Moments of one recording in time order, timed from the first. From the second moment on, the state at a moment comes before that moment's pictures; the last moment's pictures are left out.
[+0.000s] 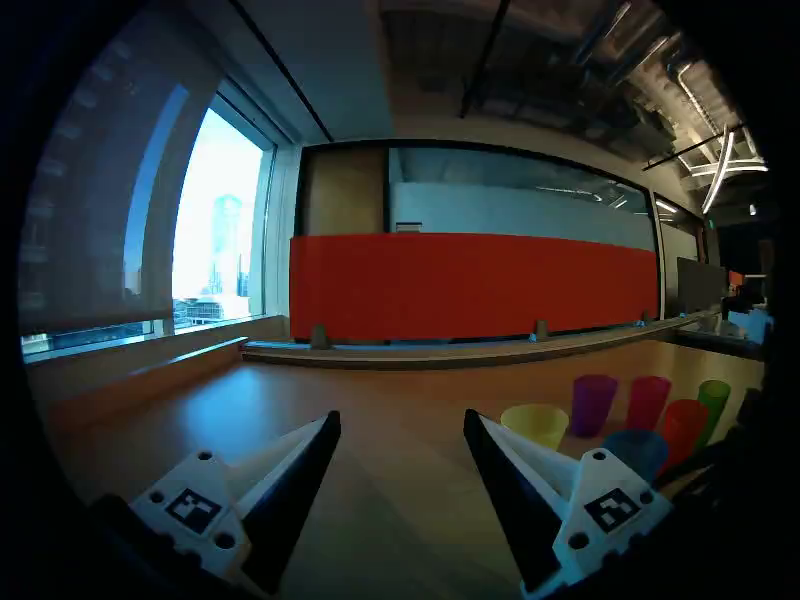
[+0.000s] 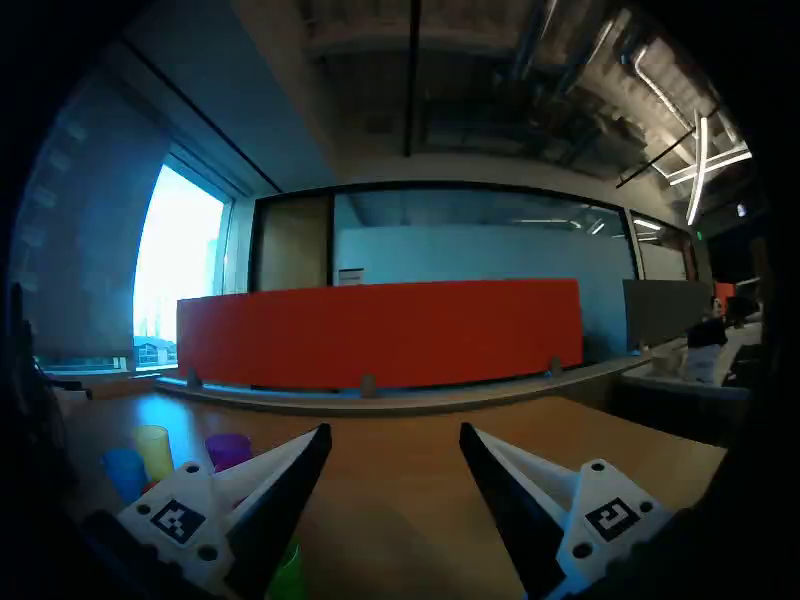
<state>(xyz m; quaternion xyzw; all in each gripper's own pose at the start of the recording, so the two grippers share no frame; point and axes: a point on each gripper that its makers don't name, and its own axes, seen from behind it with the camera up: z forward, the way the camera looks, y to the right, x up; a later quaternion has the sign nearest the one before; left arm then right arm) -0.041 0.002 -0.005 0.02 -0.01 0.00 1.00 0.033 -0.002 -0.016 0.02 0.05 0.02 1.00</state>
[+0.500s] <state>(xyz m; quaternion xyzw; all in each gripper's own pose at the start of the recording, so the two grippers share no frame) -0.041 0.002 -0.004 0.02 -0.01 0.00 1.00 0.008 -0.004 -0.005 0.01 0.02 0.01 1.00</state>
